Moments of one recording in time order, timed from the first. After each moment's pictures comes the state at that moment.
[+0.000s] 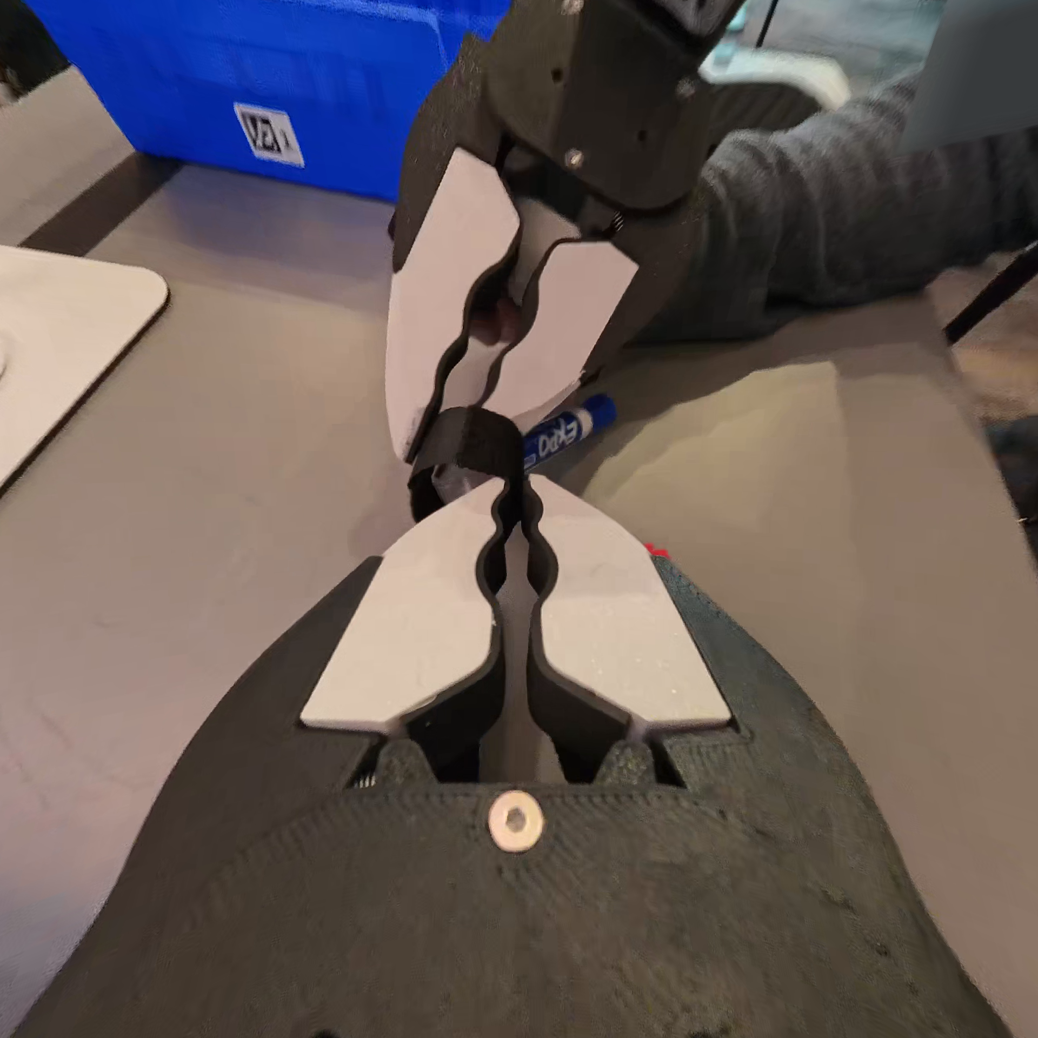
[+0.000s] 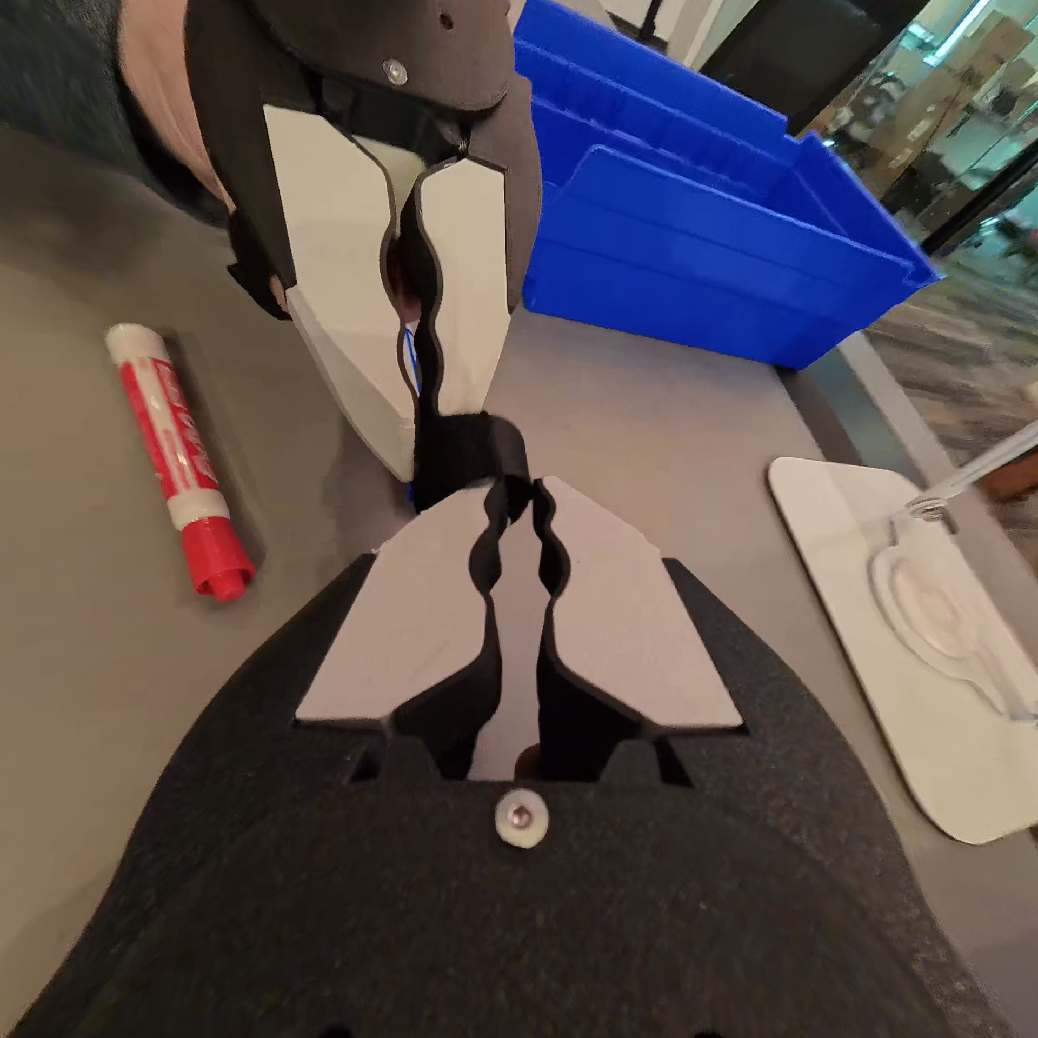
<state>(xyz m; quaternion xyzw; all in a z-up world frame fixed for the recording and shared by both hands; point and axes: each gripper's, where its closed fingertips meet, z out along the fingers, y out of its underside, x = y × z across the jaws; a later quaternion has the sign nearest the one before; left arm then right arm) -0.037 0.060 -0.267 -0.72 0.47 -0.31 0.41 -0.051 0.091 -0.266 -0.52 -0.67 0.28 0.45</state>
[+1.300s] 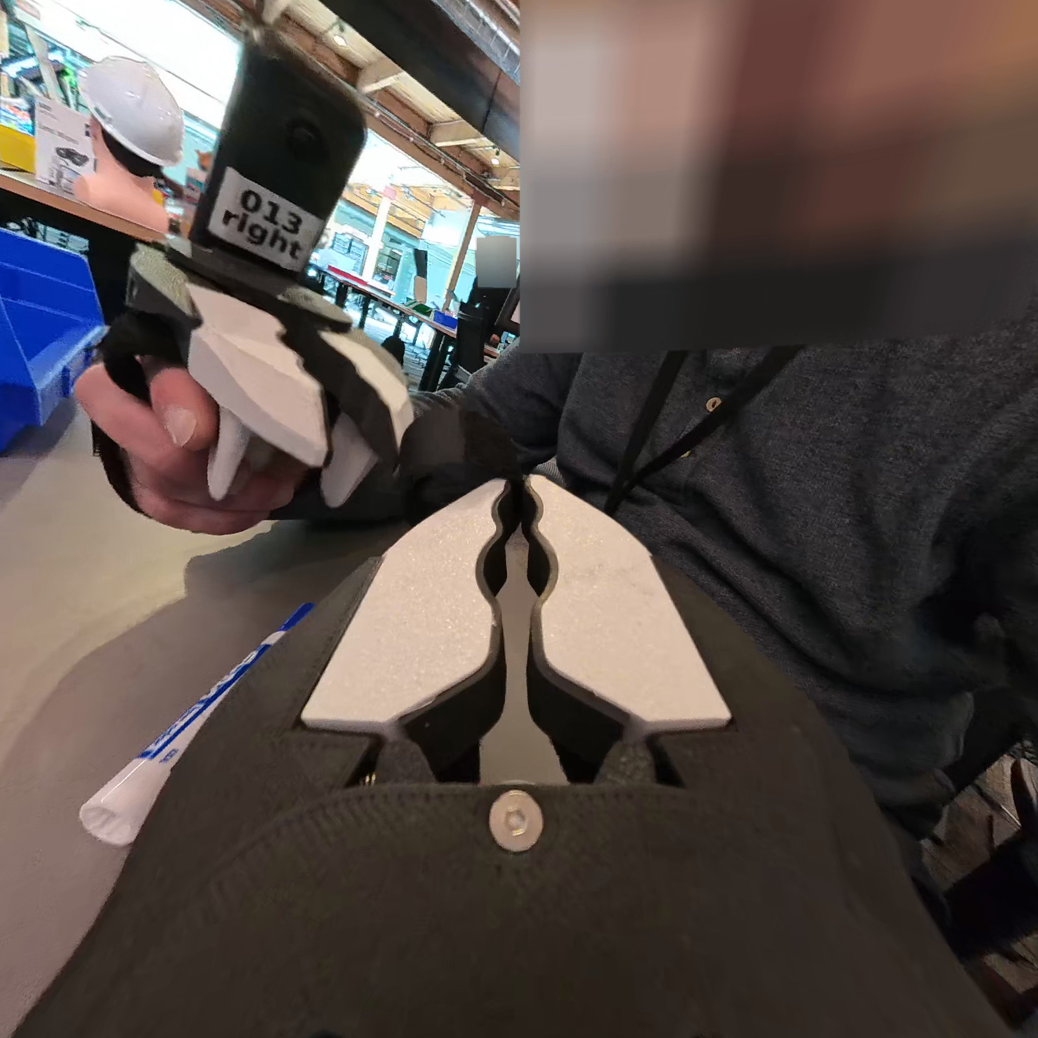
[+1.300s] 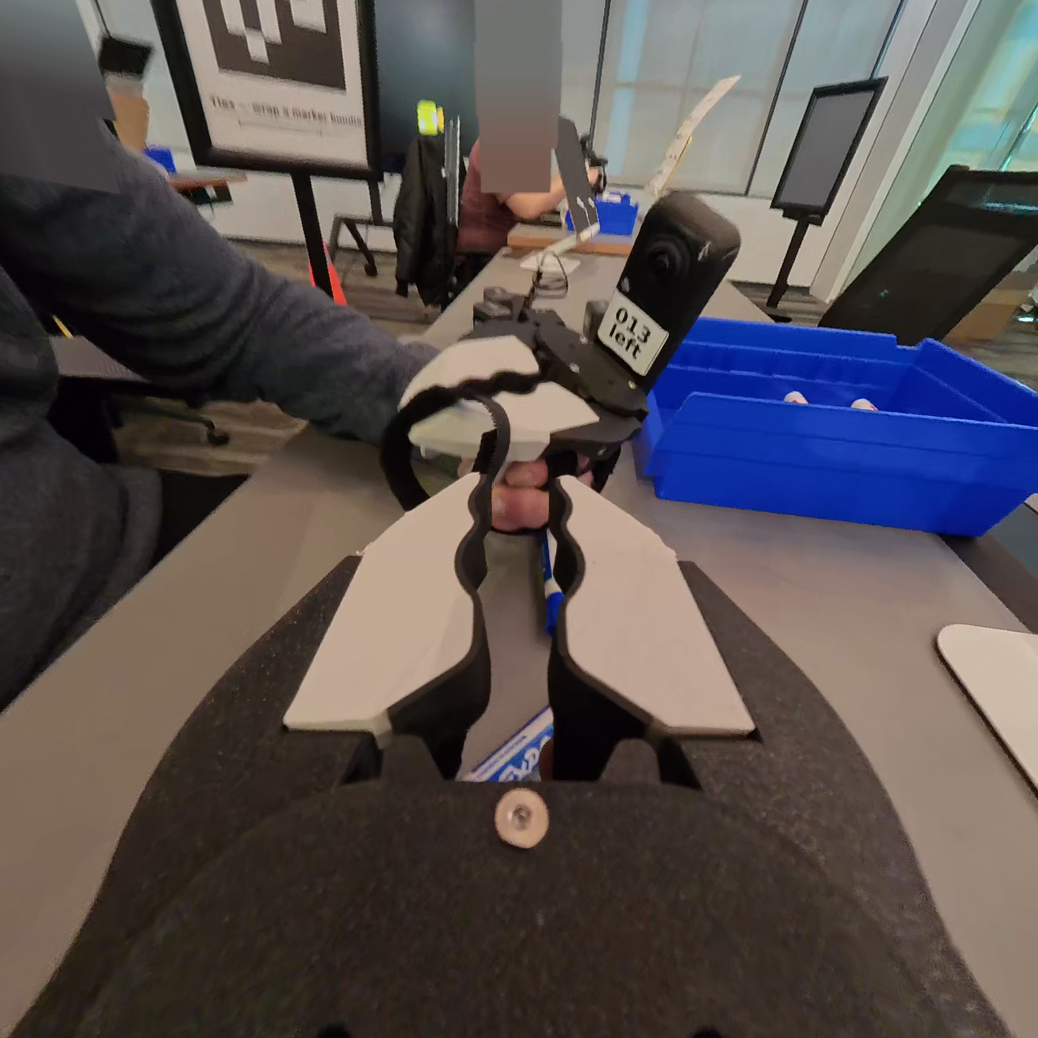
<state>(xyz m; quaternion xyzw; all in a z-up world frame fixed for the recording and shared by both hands) -0.034 -0.006 -0.186 -0.46 0.44 -0.71 0.30 -0.032 0.042 -0.197 -0.42 -0.62 0.52 0.41</state>
